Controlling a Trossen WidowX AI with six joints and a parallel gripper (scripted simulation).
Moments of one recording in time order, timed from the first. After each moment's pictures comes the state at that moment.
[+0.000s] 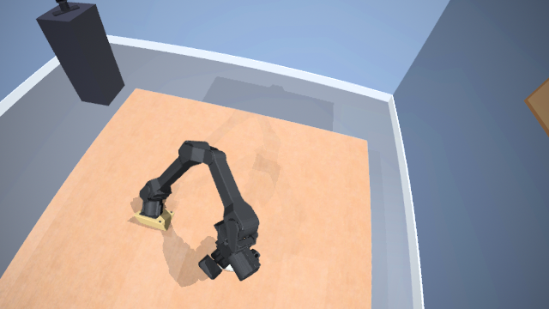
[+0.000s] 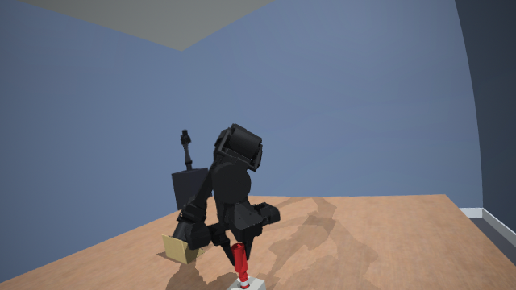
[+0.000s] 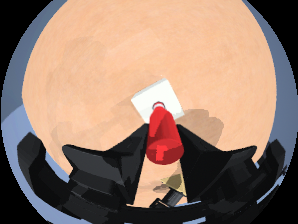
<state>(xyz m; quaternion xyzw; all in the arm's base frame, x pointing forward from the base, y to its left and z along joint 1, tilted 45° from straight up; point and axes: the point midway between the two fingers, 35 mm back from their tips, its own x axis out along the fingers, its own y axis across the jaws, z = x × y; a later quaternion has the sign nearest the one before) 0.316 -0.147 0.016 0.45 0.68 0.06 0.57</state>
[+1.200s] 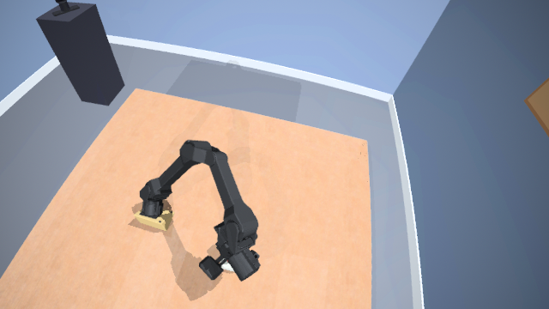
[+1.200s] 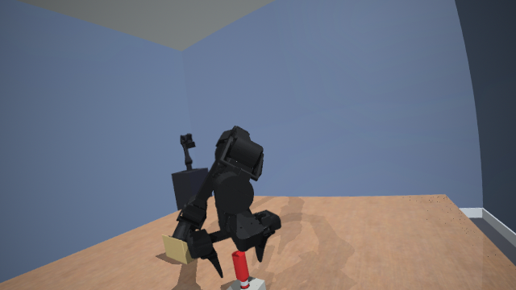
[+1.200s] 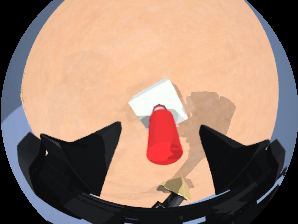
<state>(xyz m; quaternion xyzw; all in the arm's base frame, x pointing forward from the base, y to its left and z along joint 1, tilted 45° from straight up) 0.316 -0.135 0.005 0.46 0.68 0.06 0.57</state>
